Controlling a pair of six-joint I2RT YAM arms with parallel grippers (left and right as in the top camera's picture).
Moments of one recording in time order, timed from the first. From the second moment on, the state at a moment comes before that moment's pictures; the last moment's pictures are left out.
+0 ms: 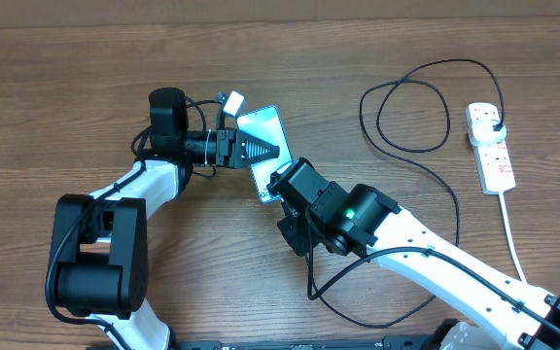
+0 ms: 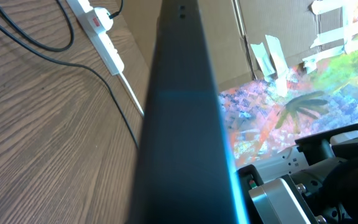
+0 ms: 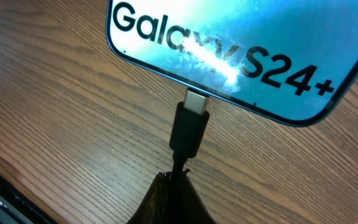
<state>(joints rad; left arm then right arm) -0.11 1.86 0.95 0.41 1.55 -0.68 0.86 1.49 1.18 -0.88 -0.03 0.23</state>
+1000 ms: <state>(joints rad) -0.11 1.86 0.95 0.41 1.55 -0.73 0.86 1.49 1.18 -0.87 -0.02 0.23</state>
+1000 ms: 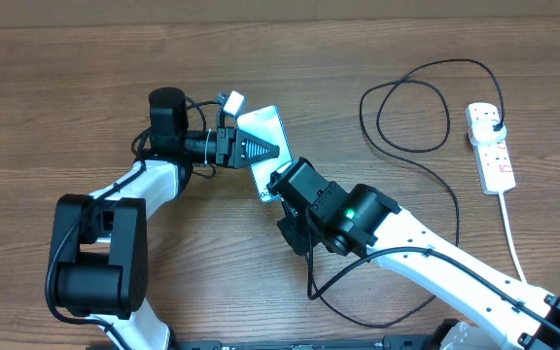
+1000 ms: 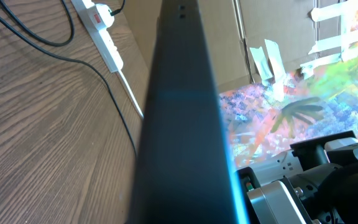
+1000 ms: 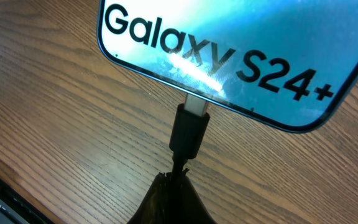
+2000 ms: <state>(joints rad) -0.09 1.86 0.95 0.41 1.55 -0.66 0.86 1.49 1.18 -0.85 -0.04 0.23</state>
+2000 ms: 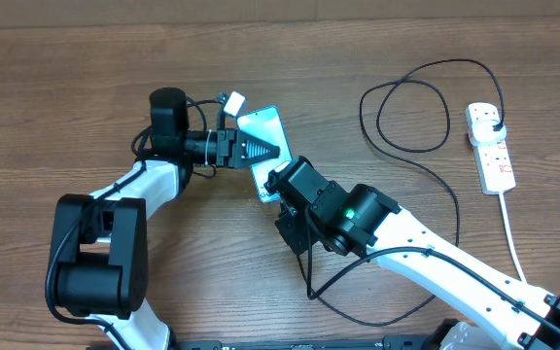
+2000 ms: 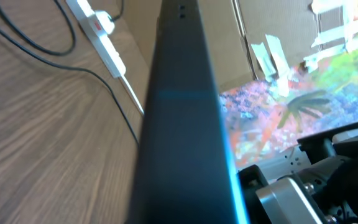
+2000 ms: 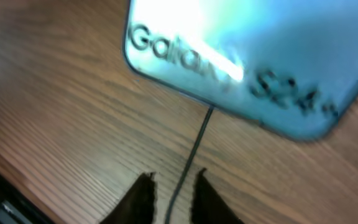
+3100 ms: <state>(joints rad) 0.19 1.86 0.95 0.28 1.55 -0.65 0.86 1.92 1.19 -0.73 -0.02 0.23</state>
